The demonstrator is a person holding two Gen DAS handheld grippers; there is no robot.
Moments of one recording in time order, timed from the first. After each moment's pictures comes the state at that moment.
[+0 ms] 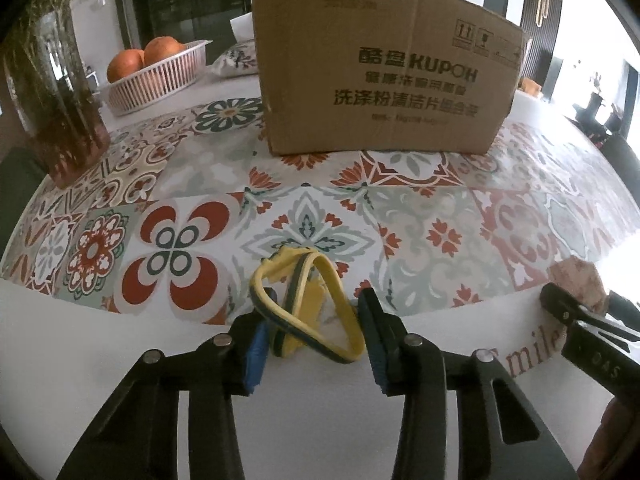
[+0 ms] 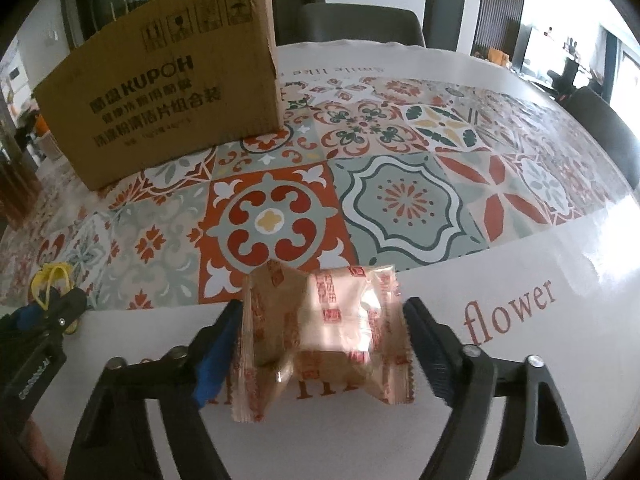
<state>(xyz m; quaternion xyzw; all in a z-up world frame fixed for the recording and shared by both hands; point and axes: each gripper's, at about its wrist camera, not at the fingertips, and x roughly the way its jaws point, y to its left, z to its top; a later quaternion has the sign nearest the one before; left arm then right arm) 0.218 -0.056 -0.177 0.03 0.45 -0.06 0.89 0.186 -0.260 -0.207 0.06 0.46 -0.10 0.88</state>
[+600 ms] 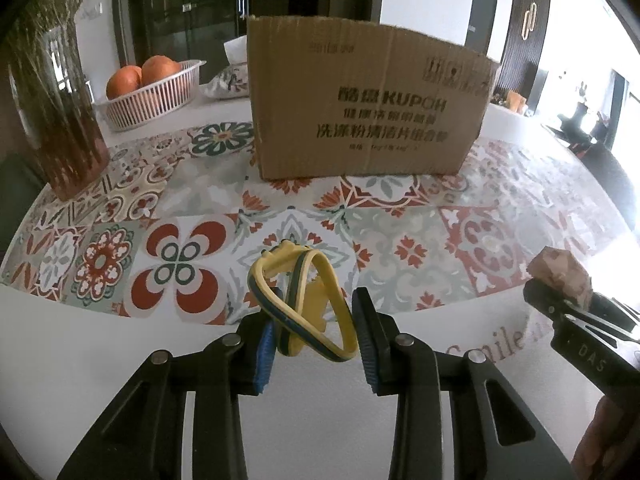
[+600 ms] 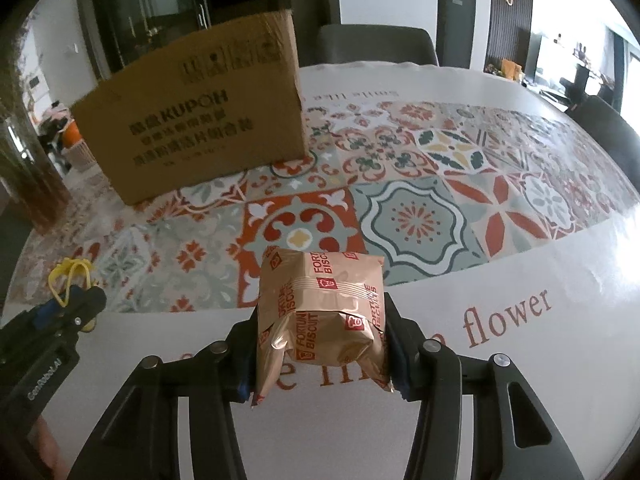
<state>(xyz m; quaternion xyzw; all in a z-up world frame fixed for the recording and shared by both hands) 0.200 -0.058 -0.147 0.02 0.42 -0.09 0.90 0.171 -0.256 -0.181 0.08 0.43 -0.07 0.90</state>
